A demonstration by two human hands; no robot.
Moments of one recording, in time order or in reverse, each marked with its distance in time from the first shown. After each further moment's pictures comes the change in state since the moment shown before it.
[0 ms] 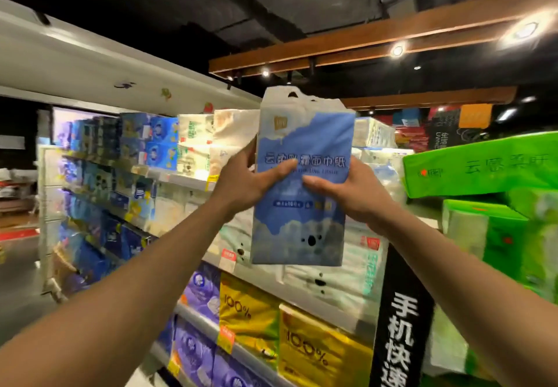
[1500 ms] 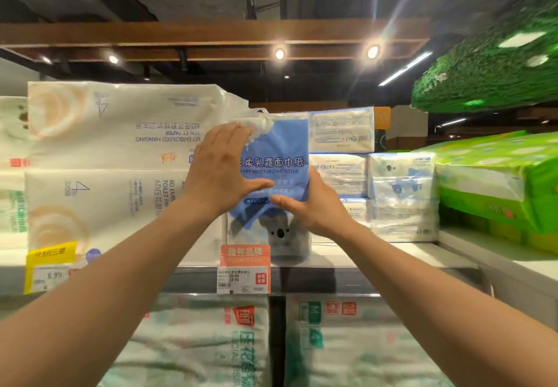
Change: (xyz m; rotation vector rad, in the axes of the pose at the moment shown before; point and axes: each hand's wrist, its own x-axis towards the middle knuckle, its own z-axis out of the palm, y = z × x) left_hand 0.353 -0.294 0.085 0.426 -0.093 0.707; right_hand 0.269 0.249 0.098 -0.660 0.384 0.349
